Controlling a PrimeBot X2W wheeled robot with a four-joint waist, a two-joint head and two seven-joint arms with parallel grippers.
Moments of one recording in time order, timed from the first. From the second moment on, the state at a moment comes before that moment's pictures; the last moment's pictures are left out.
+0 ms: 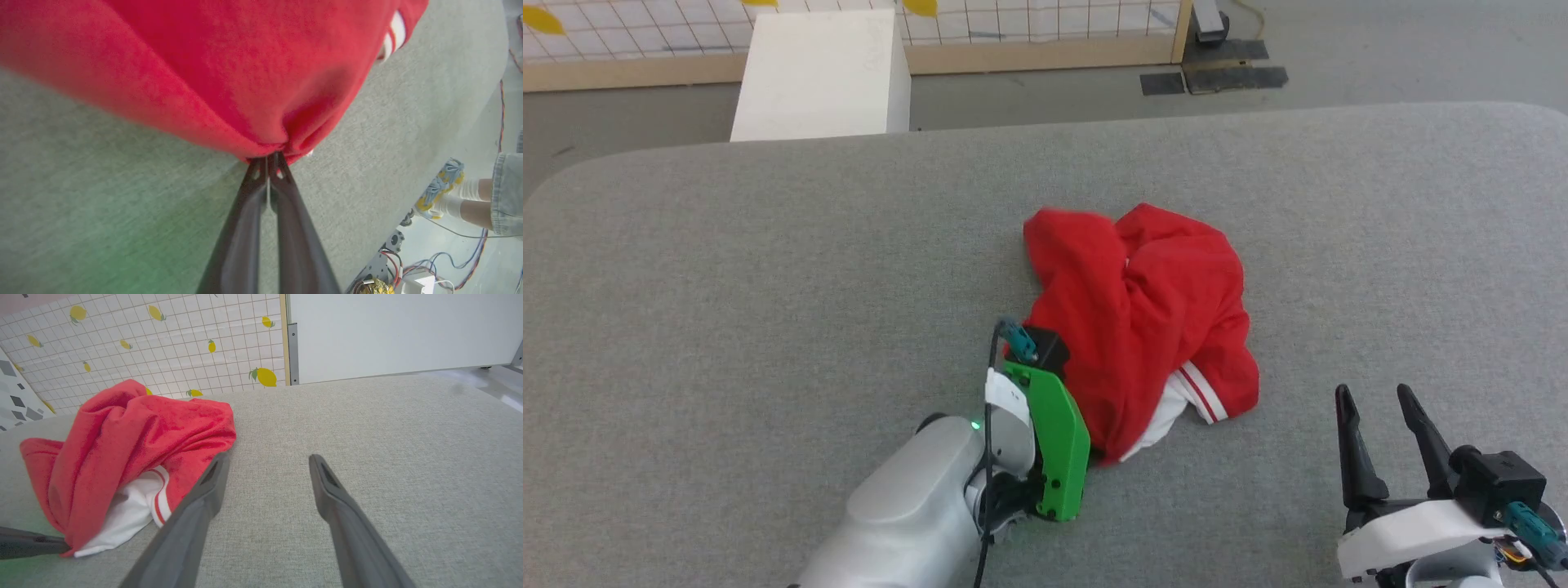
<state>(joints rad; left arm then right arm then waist) -0.62 0.08 -0.82 0.70 -0.91 -0.12 0.54 0.01 -0.05 -0.07 0.20 0.15 0.13 -0.25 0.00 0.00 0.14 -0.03</state>
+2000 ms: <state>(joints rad) -0.09 0.14 -0.09 0.02 -0.43 -0.04 -0.26 -0.61 -0.13 -0.07 0.41 -0.02 0.13 0.63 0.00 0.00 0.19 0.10</state>
